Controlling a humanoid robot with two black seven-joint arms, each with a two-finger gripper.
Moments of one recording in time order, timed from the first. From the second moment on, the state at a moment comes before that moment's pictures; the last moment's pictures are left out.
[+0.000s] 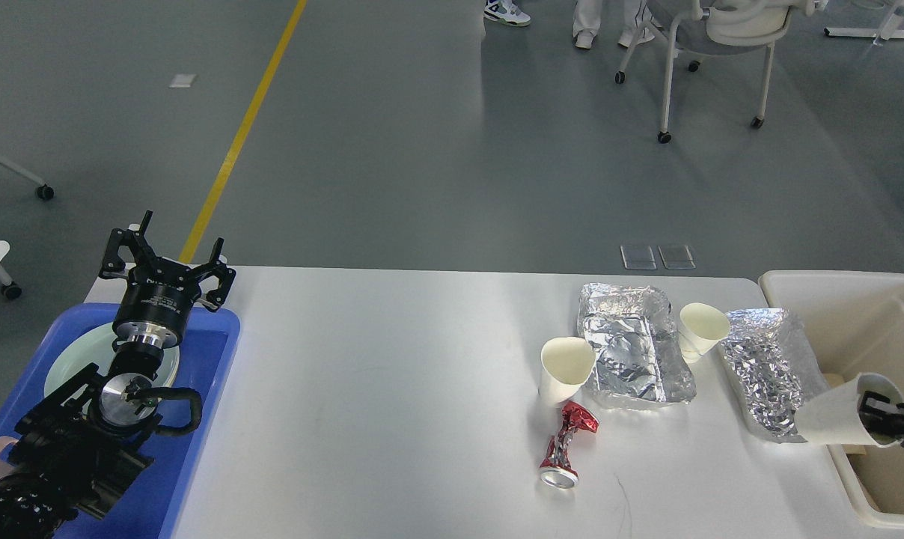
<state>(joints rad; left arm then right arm) -0.58 0.22 -0.99 -0.44 -0.13 -0.56 -0.36 1.43 -0.97 -1.06 1.16 -0.50 0.25 0.28</state>
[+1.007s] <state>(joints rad) -0.58 0.22 -0.99 -0.44 -0.13 -0.56 -0.36 1.71 -0.73 -1.12 0.99 -0.52 0.59 0.21</state>
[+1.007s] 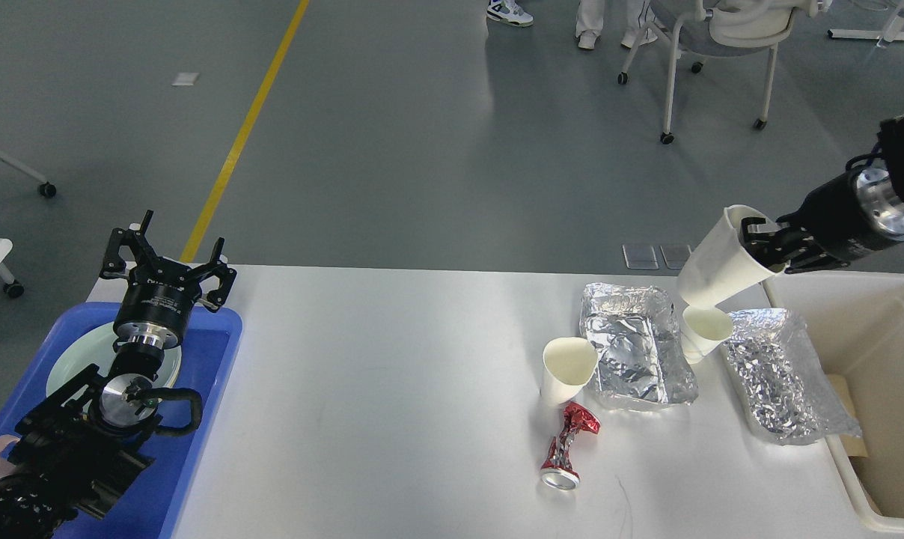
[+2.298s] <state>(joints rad) -0.58 0.22 -0.99 -0.44 -0.13 -0.56 -0.36 0.69 -0.49 -1.11 0.10 0.23 0.07 -0.01</state>
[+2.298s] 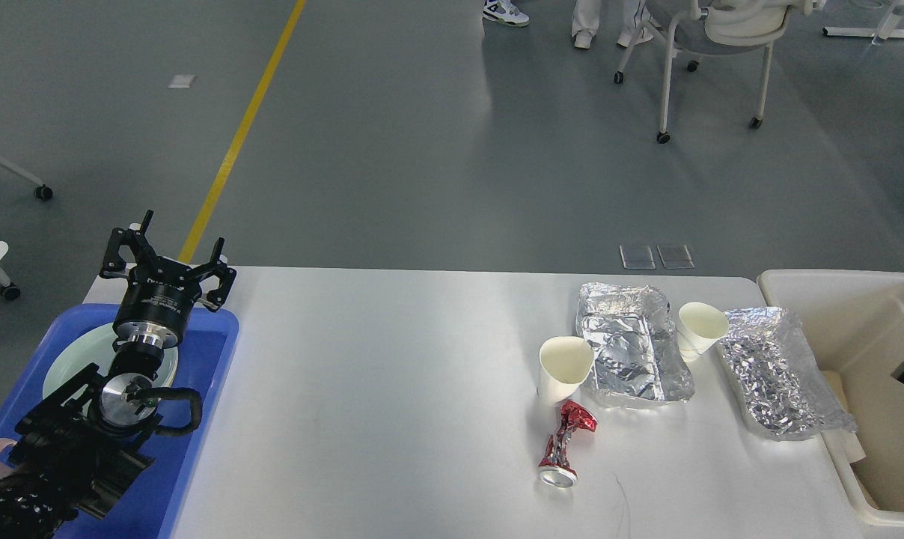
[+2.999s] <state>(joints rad) -0.58 0.22 -0.99 -0.44 -0.13 -0.56 -0.36 1.97 -0.51 -1.11 1.20 -0.17 0.63 0.00</state>
